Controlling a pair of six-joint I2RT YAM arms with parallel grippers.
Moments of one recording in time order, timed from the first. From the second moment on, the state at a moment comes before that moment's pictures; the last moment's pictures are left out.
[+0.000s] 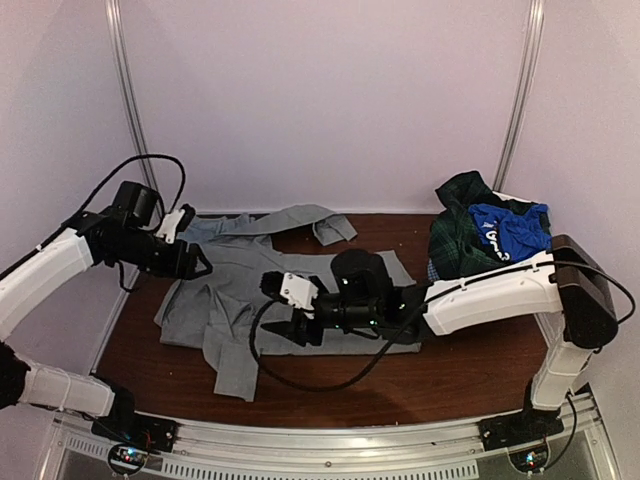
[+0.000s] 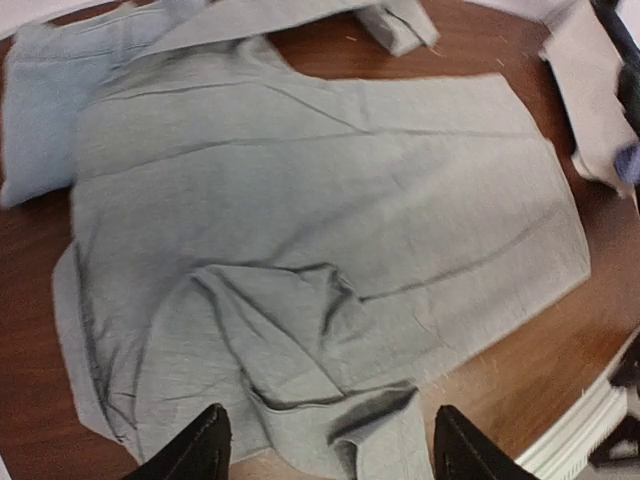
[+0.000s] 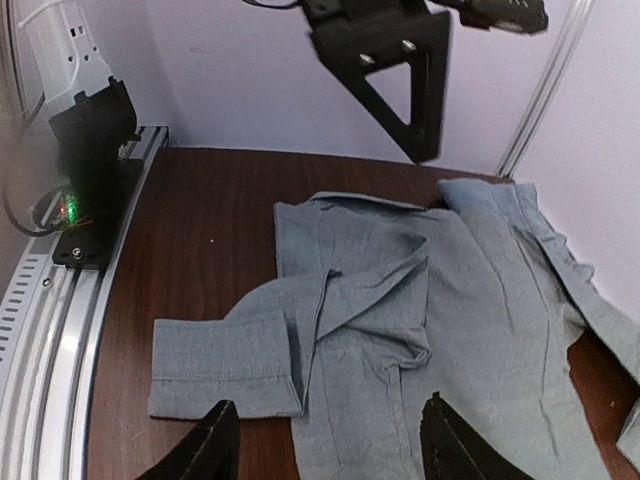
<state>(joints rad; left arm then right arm) -0.27 1.19 1.05 -0.76 0.27 -0.17 1.15 1.79 1.15 0.36 -0.17 -0.34</state>
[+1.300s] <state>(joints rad) -0.87 1.76 1.17 -1.06 -0.03 -0.05 0.86 1.36 0.56 0.56 -0.28 0.22</state>
